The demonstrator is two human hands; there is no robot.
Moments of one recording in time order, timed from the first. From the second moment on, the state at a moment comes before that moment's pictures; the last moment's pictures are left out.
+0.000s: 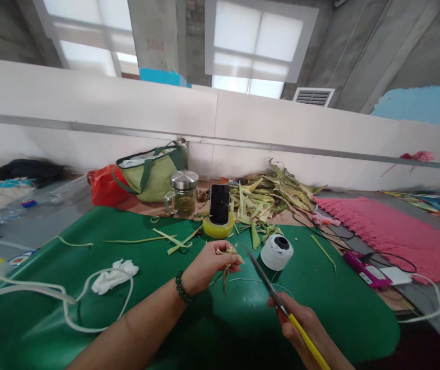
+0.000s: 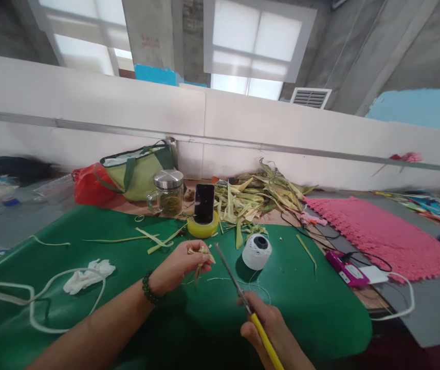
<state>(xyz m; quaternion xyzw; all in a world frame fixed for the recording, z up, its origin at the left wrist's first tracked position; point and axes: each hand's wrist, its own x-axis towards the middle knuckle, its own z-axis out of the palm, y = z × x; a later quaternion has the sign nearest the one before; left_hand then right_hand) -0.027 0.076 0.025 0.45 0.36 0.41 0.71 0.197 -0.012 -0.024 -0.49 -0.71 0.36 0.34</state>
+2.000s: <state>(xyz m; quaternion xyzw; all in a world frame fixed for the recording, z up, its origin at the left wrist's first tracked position) -0.032 0.076 0.021 0.59 0.31 0.31 0.67 0.148 0.063 0.034 -0.39 -0.70 0.50 0.33</state>
